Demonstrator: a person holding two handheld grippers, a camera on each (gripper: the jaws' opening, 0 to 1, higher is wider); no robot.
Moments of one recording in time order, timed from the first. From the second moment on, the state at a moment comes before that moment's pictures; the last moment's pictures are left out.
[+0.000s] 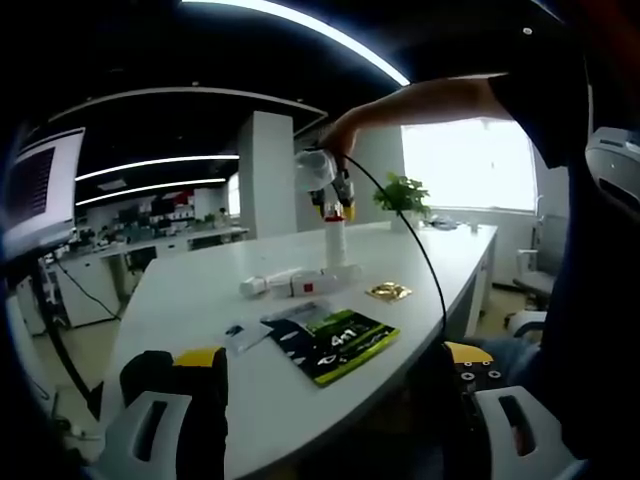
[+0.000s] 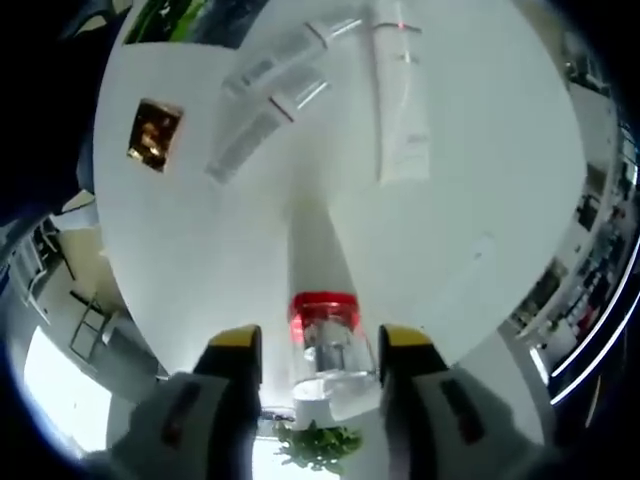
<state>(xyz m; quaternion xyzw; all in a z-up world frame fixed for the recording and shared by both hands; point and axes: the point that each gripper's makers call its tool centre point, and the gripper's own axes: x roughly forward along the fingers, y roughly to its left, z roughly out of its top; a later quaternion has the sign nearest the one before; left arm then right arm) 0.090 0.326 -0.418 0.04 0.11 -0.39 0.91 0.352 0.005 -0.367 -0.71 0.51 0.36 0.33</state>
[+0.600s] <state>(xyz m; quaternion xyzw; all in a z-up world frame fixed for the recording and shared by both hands) 0.089 0.325 -0.415 0.05 0.11 -0.40 0.91 0.345 -0.015 -0.366 -0.70 0.51 0.36 0.36</state>
